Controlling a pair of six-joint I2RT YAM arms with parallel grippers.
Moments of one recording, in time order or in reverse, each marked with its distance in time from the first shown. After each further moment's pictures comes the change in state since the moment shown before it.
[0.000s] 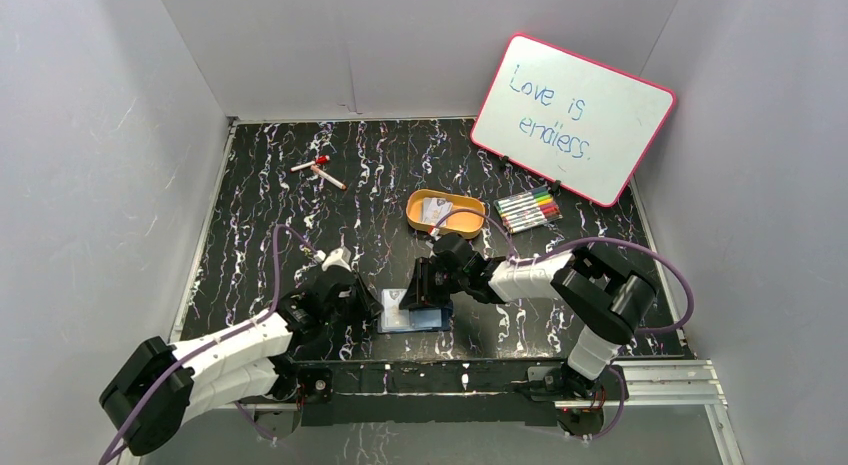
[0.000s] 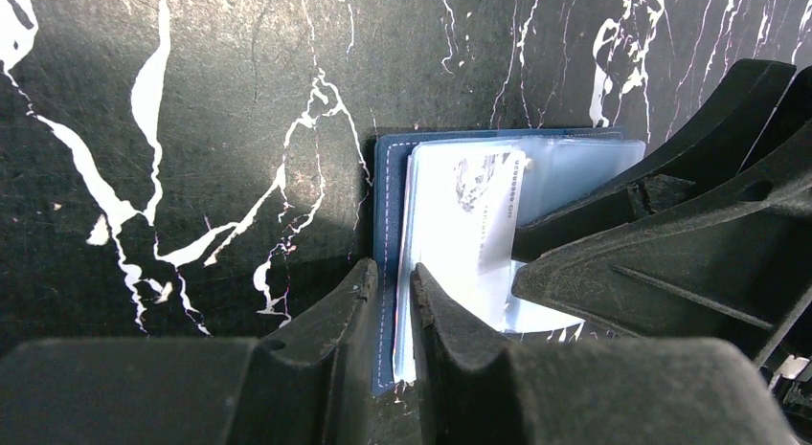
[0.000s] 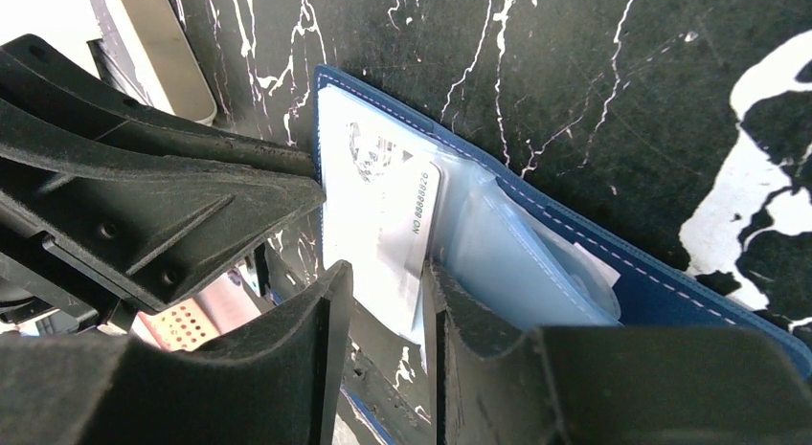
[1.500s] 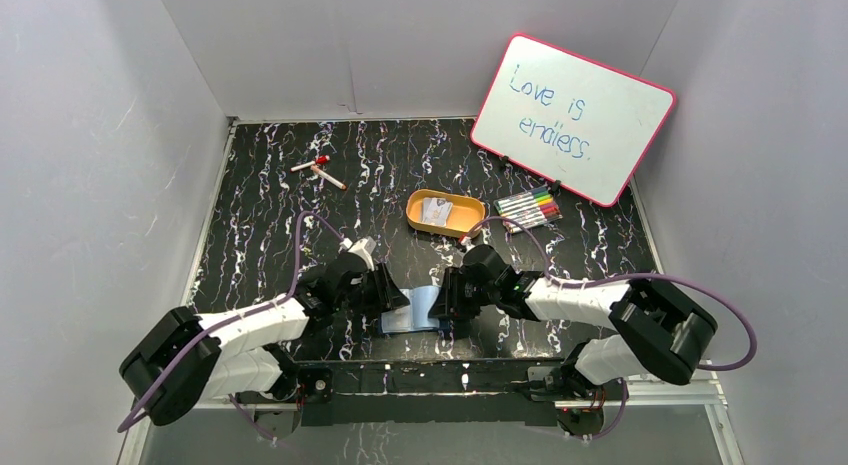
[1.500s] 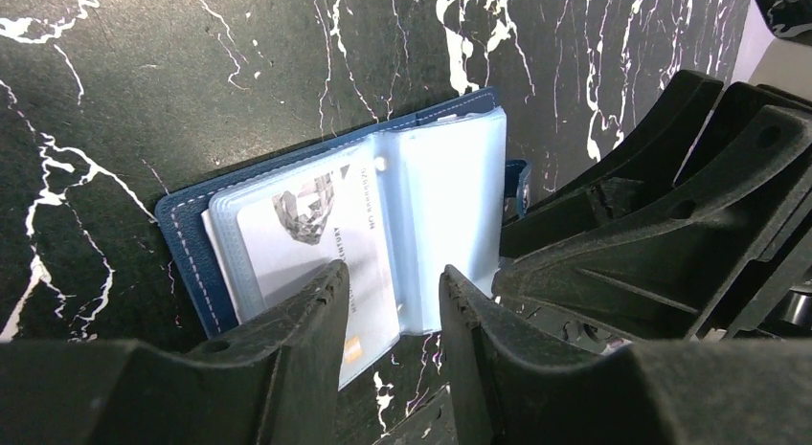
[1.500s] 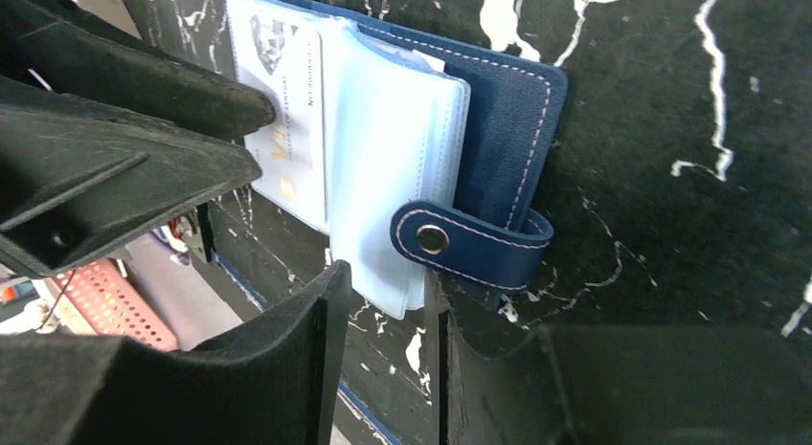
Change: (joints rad) left arm 0.000 0.182 0.081 0.195 0.206 0.068; right arm -0.035 -0.314 -0.204 -0.155 0.095 -0.053
